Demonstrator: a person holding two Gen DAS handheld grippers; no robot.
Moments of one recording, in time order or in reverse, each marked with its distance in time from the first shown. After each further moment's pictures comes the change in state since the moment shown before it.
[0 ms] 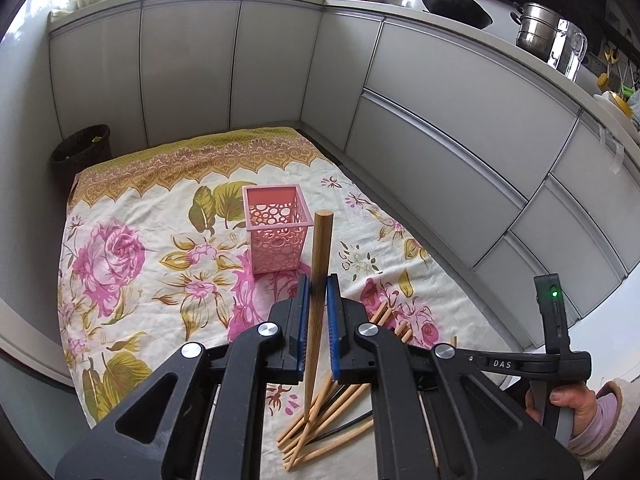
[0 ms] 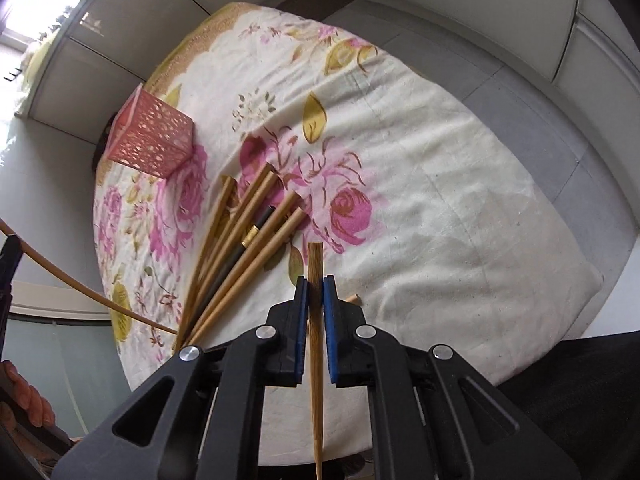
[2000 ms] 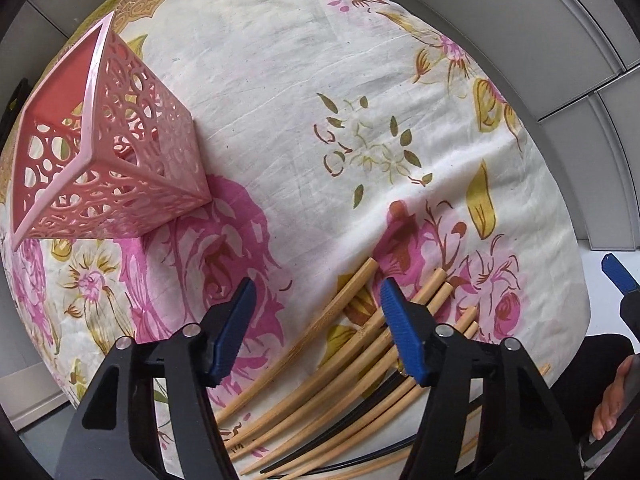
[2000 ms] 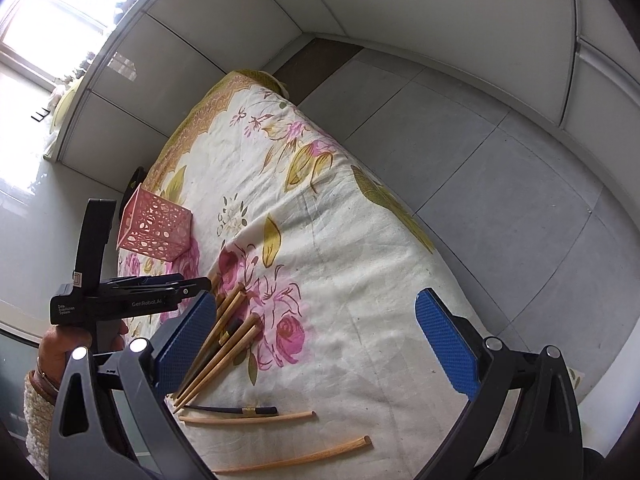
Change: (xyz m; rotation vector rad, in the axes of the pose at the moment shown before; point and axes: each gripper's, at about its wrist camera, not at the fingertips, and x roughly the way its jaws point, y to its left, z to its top) left arm 0.257 -0.043 0.002 0.152 0.731 0.110; right arm -0.009 -0.071 0.069 0.010 -0.138 0.121
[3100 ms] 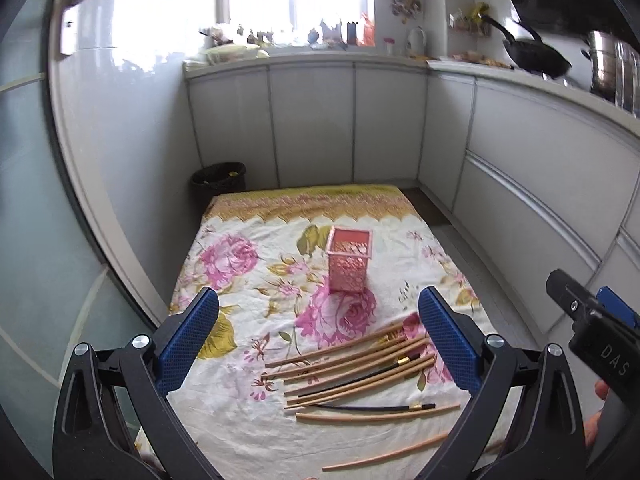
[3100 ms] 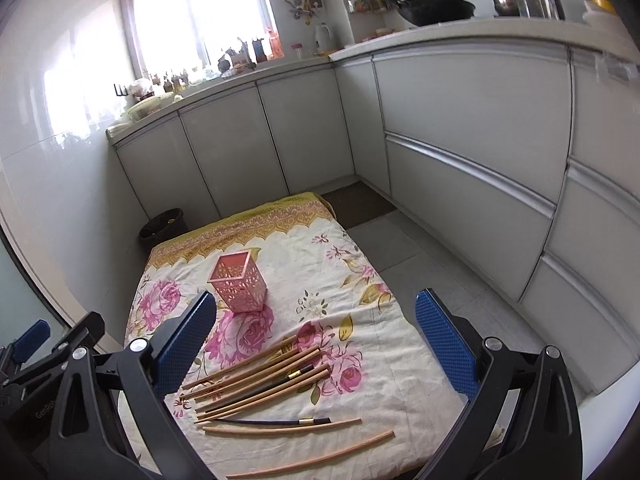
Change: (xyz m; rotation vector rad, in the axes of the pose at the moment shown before) left arm -0.240 -0.054 -0.250 -0.457 -0.840 0.317; right arm -0.167 0.144 -0.075 -0.379 -0.476 -0.101
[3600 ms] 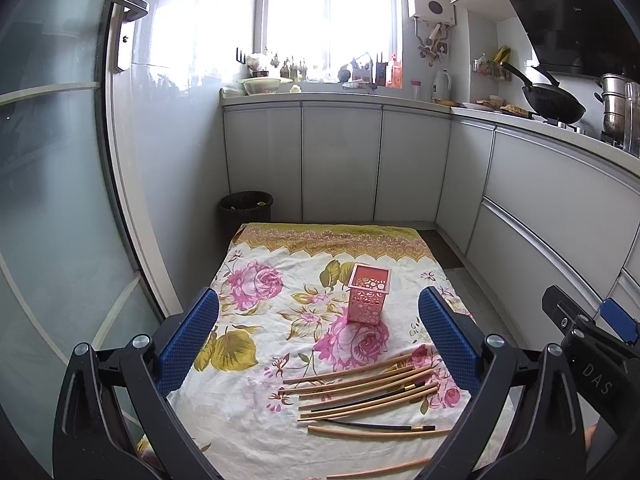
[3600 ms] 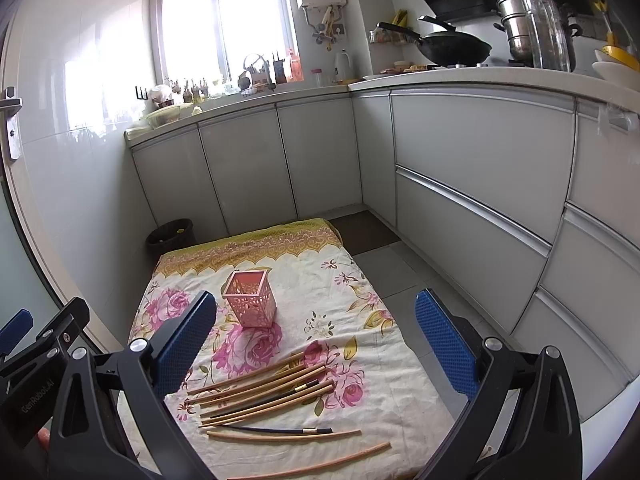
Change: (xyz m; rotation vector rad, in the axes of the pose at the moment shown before) left arm -0.061 0.024 -0.003 -0.129 -0.177 0.091; right arm -0.043 0.040 0.005 -0.113 -0.116 0.005
